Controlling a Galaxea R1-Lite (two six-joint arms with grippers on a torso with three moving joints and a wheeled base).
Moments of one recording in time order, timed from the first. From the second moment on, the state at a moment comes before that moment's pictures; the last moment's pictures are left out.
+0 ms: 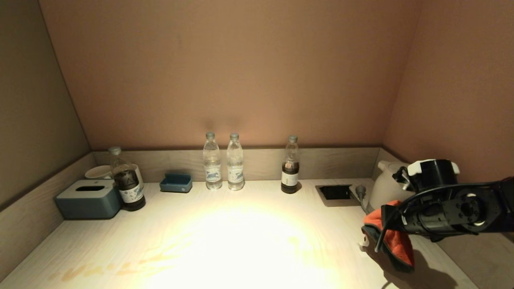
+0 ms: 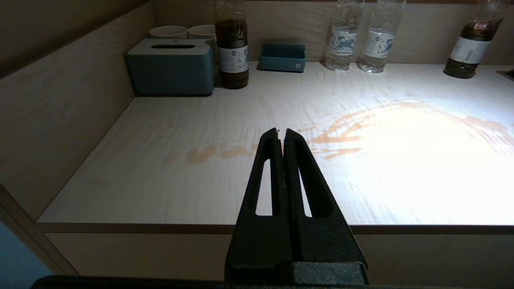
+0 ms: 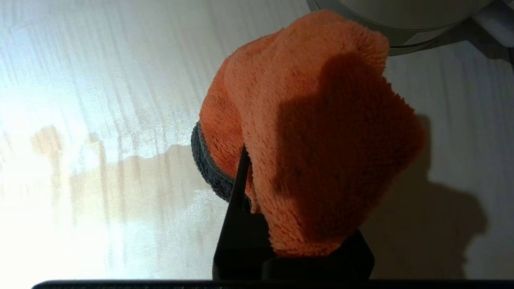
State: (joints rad) left arm 0.00 0.00 0.00 0.01 0.00 -0.04; right arm -0.08 1.80 -0.80 -0.14 0.02 0.14
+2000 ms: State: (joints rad) left arm 0.00 0.00 0.00 0.01 0.00 -0.04; right arm -0.07 2.00 -0.80 -0.14 0.17 0.14
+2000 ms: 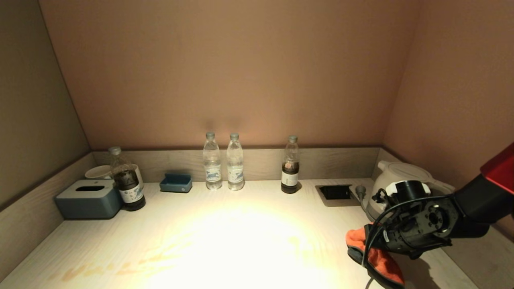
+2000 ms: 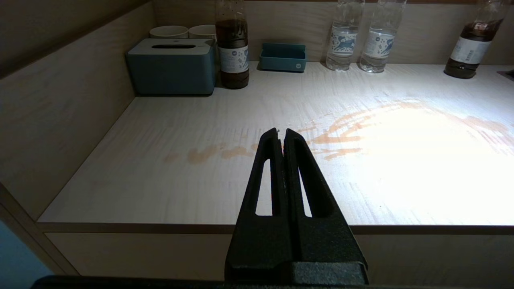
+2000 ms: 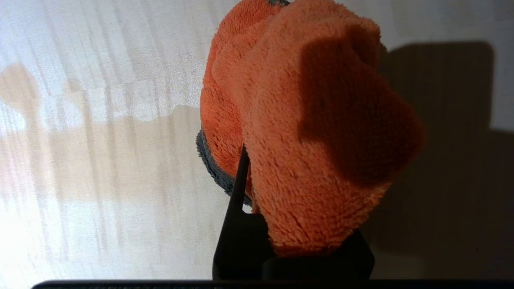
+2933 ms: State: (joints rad) left arm 0.00 0.00 0.00 0.01 0.00 -0.04; right arm 0.08 2.06 -0.82 -0.16 0.15 0.13
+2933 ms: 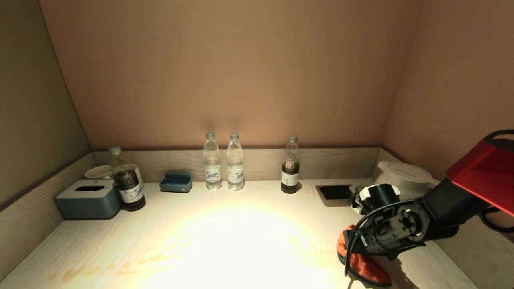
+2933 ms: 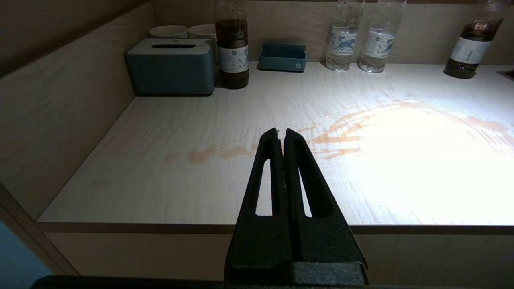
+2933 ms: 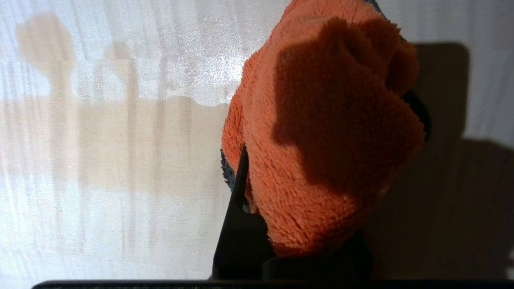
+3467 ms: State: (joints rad) left arm 0.00 0.00 0.00 0.01 0.00 -0.04; right arm 0.22 2.07 -0.82 -0.16 0.15 0.13
